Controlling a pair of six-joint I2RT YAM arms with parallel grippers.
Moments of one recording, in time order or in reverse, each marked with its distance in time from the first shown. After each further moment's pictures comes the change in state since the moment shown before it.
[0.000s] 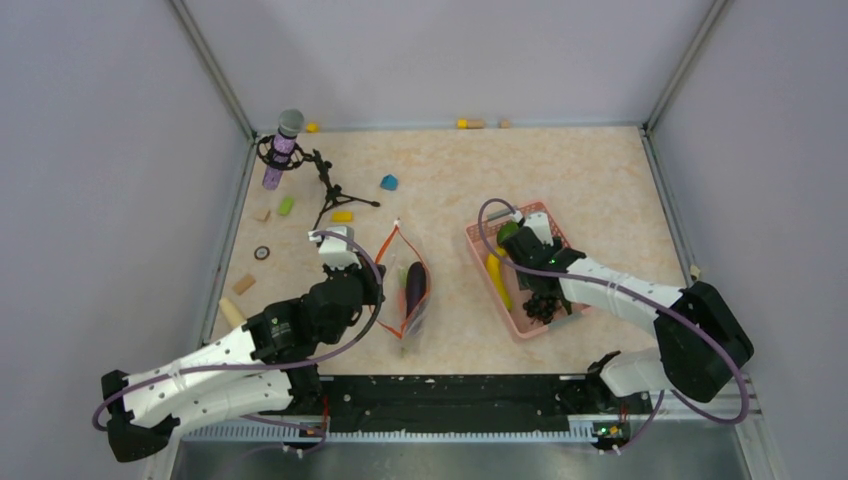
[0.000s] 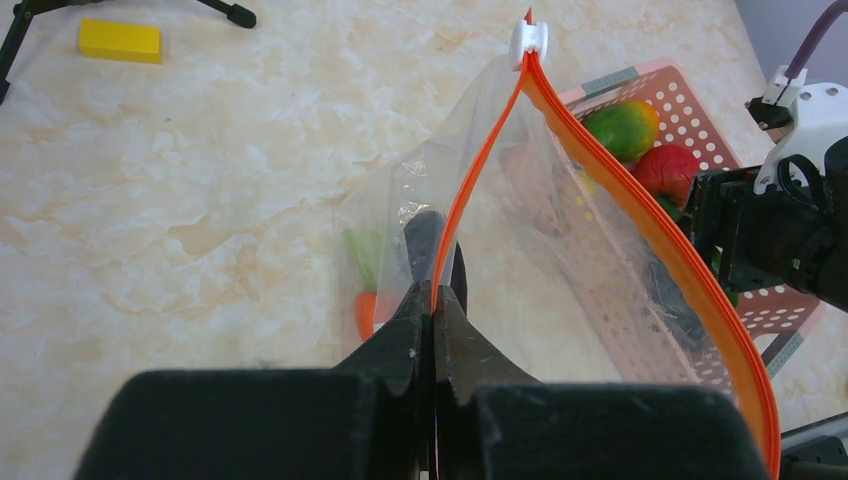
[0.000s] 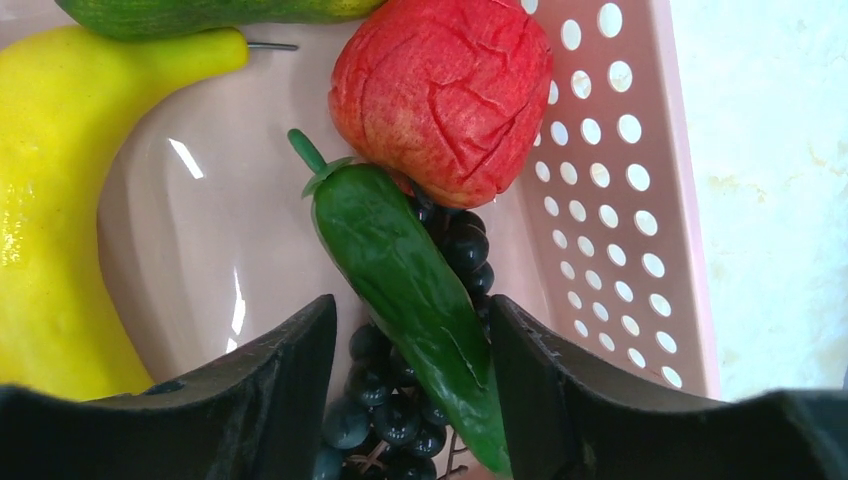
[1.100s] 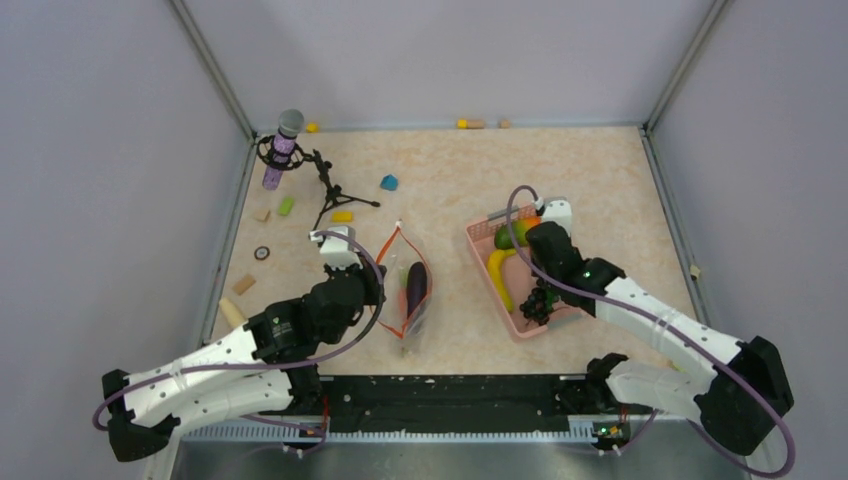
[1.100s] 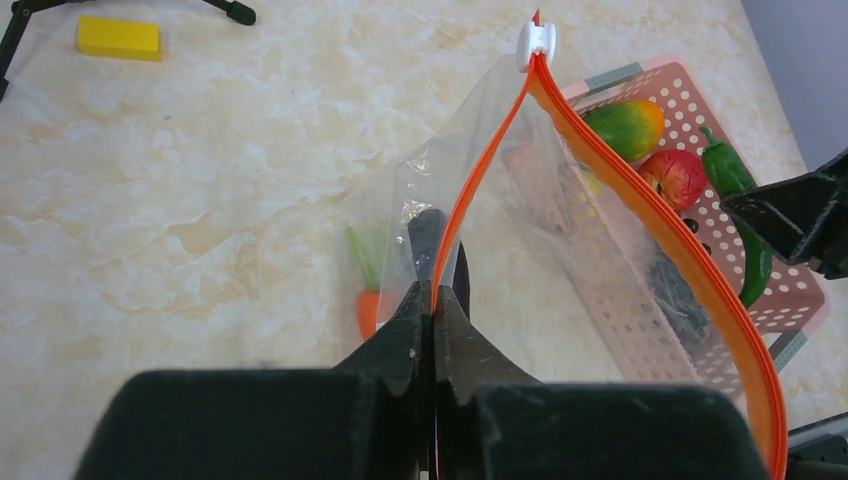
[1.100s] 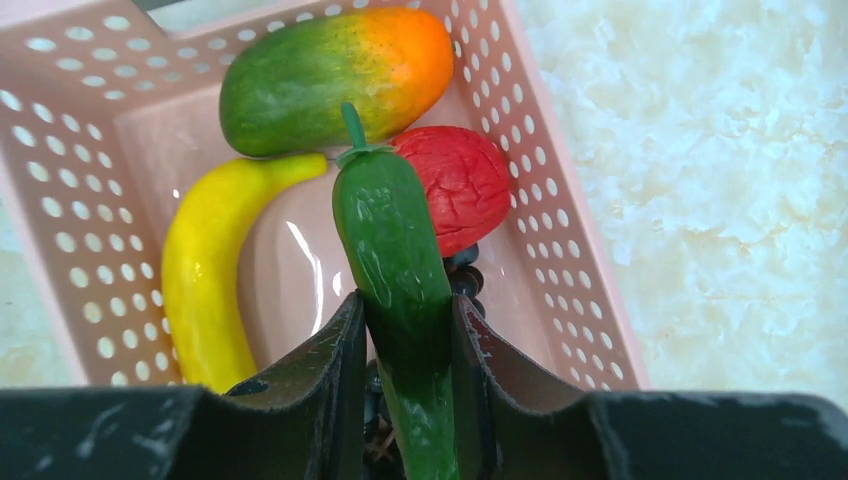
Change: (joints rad) left arm 0.000 0.006 0.000 0.000 0.001 0.000; right arm -0.013 -0.245 -0.005 0.035 -0.036 -0.025
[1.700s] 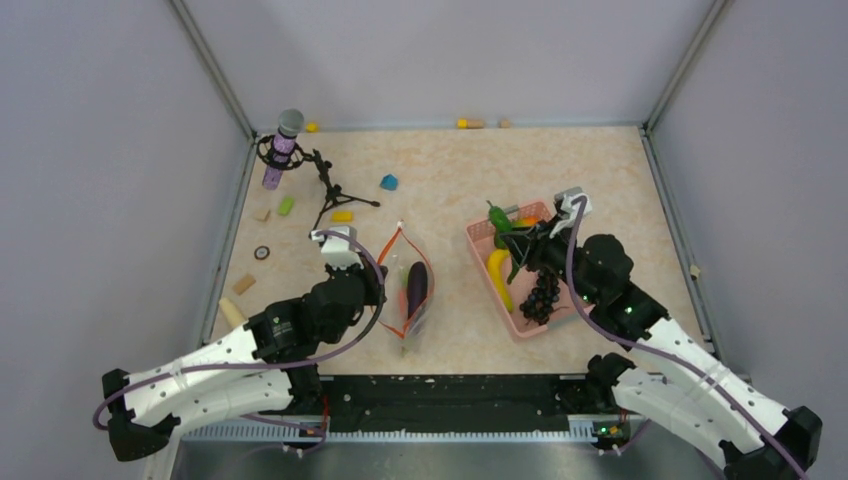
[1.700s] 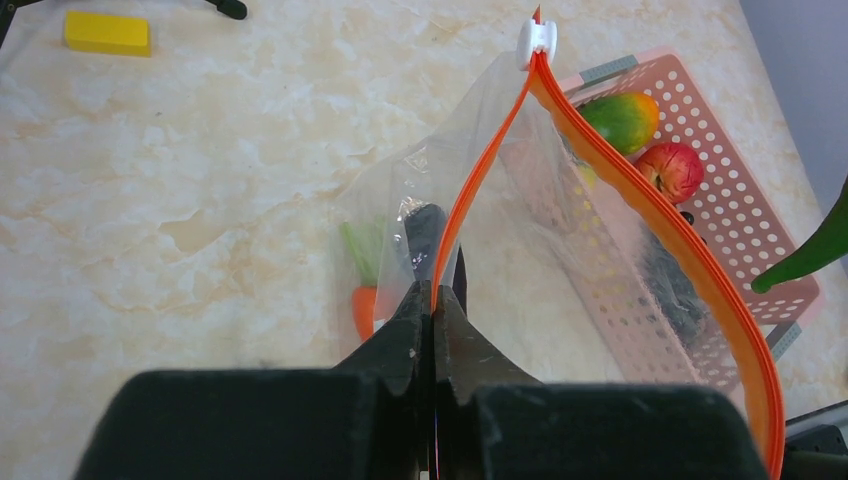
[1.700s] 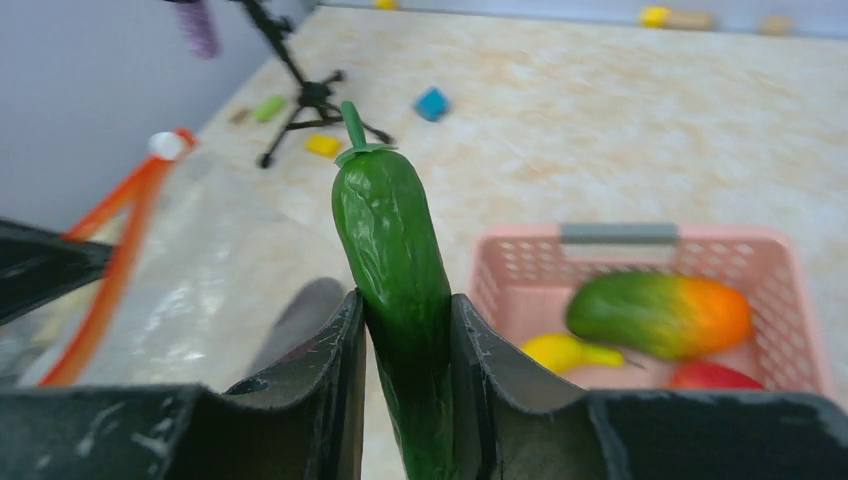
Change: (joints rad) left arm 0.000 0.002 0.000 0.000 0.018 0.000; right arm -0.005 -0.411 -0.116 0.391 -0.444 -0.049
